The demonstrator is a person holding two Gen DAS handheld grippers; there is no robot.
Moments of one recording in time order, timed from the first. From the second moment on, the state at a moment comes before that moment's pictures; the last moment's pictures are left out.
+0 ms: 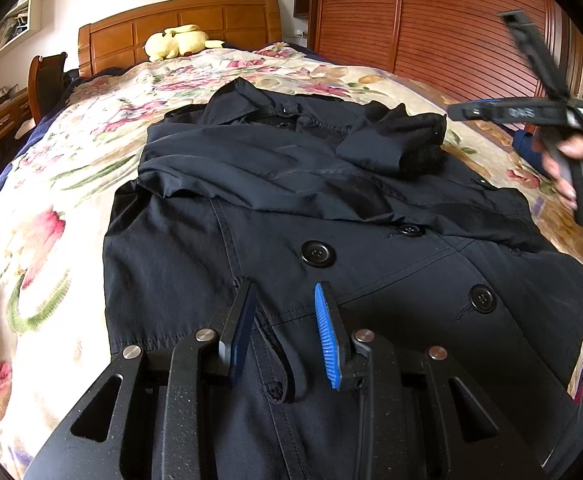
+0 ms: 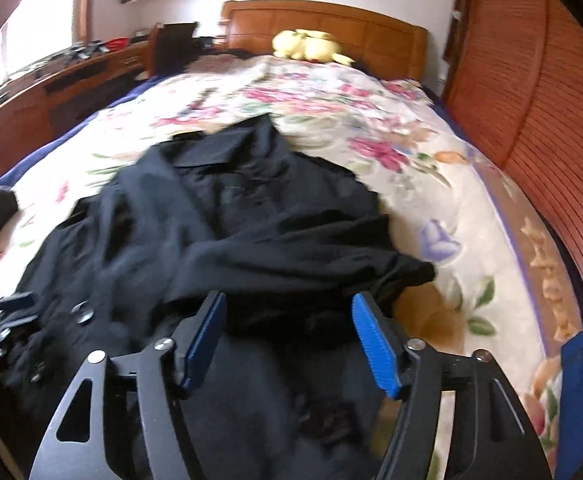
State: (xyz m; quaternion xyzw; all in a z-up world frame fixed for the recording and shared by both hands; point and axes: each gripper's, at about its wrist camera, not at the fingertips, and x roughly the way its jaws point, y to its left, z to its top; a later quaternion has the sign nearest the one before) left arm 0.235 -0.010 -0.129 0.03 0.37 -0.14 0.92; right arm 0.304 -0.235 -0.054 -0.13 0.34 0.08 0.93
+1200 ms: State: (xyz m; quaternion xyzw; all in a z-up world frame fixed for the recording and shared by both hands) left arm 0.221 0.011 -0.108 0.02 0.34 -0.13 0.93; right arm 0.253 -0.125 0.011 -0.14 0.28 0.12 0.94
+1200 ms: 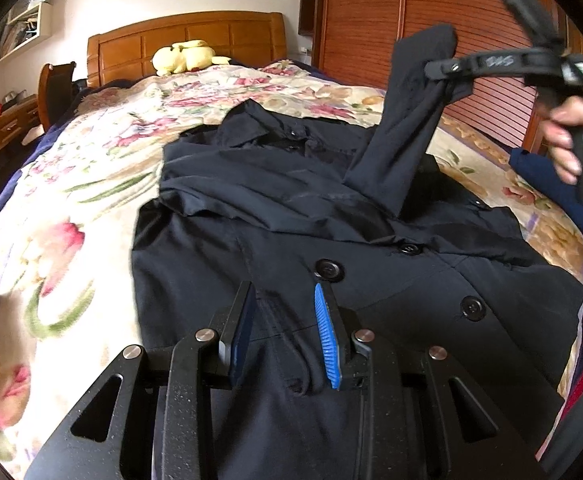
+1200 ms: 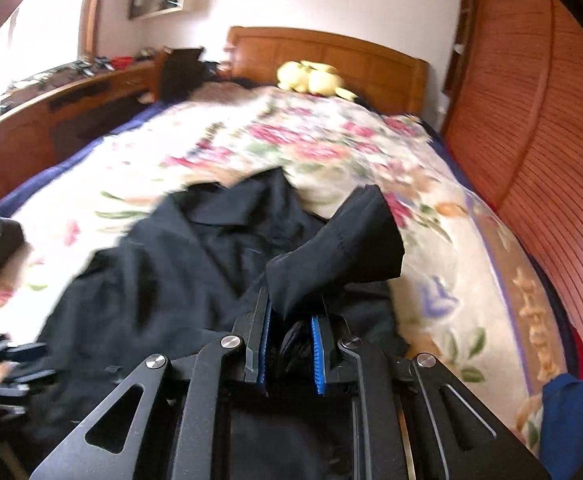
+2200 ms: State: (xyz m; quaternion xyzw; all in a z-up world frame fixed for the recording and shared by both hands) left arm 0.159 0.037 -0.088 -0.01 0.32 -0.09 0.94; right arm 0.078 -0.146 -0.021 -0.09 0.36 0.23 0.90
